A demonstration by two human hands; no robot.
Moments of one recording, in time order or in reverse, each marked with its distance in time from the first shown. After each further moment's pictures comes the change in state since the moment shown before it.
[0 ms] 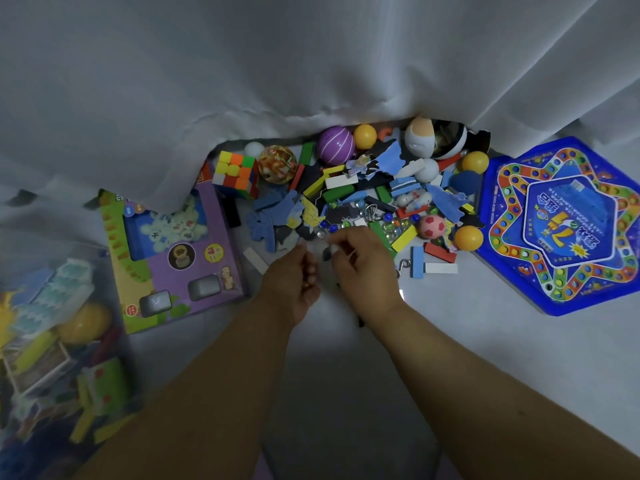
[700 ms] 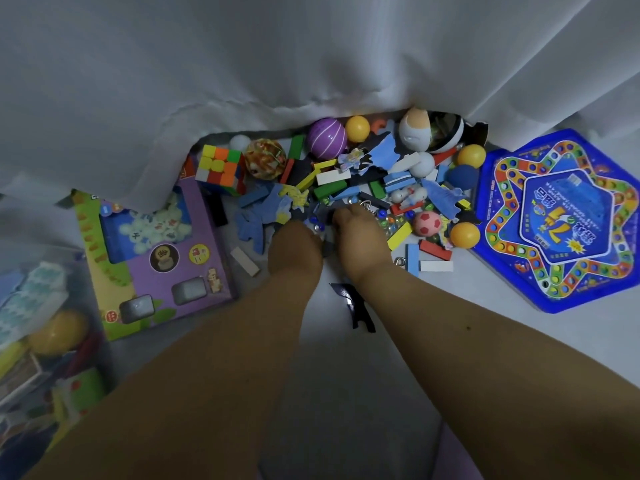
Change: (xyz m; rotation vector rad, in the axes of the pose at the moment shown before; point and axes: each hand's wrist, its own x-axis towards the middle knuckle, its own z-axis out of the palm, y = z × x) left_hand 0.051 0.008 0.026 1.257 0.322 0.579; right_hand 0.055 0.028 0.009 -0.581 -0.258 0.062
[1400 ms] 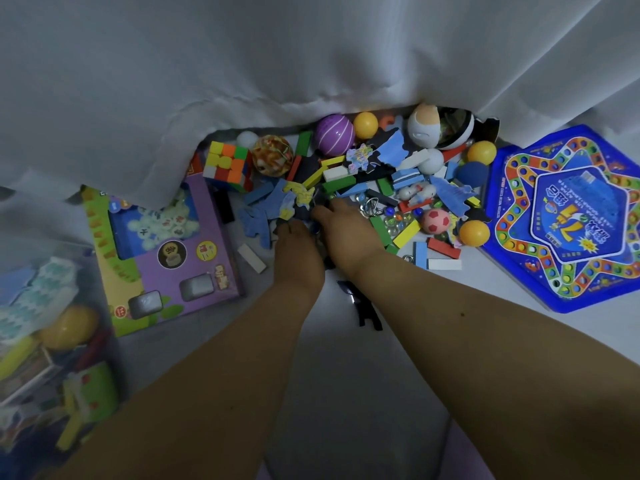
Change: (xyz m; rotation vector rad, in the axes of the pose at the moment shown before) left_hand -0.012 -0.019 0.004 0.128 0.084 0.194; right_hand 0.009 -0.017 0.006 -0.033 -0.125 -0.164
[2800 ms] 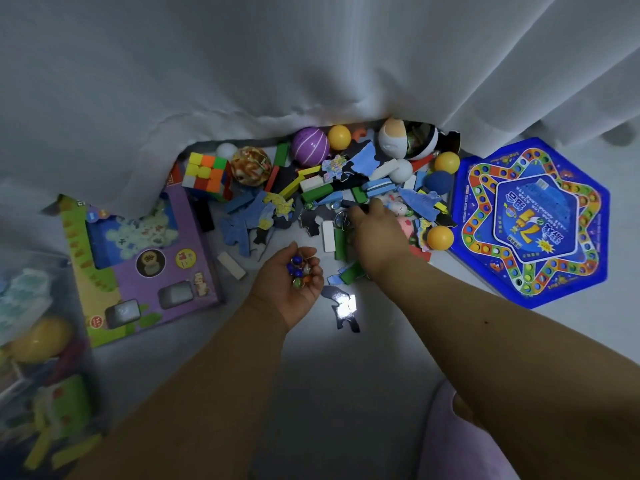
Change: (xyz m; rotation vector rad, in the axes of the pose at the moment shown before) left_hand -0.033 0.025 -0.028 -1.779 -0.480 -0.822; right_hand -0.026 0.054 -0.028 -0.215 0.043 0.227
